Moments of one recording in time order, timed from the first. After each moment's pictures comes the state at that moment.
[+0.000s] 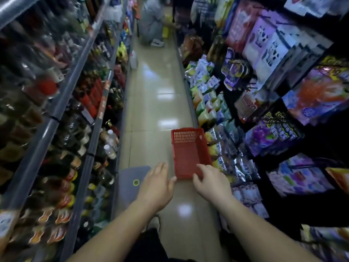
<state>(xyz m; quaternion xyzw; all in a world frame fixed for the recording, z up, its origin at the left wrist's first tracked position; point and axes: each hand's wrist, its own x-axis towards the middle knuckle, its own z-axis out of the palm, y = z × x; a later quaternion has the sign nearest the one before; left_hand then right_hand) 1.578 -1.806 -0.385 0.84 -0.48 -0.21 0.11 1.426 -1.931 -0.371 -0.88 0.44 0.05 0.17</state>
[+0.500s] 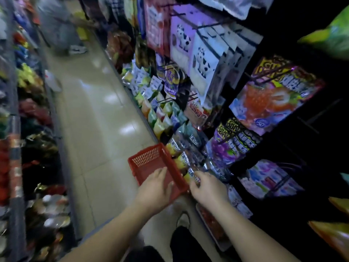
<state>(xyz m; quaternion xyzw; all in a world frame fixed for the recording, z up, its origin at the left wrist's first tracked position) 1.603 -2.129 -0.417 0.72 -0.63 -0.29 0.07 1.410 -2.176 -0.381 -0.74 0.63 0.05 0.25</state>
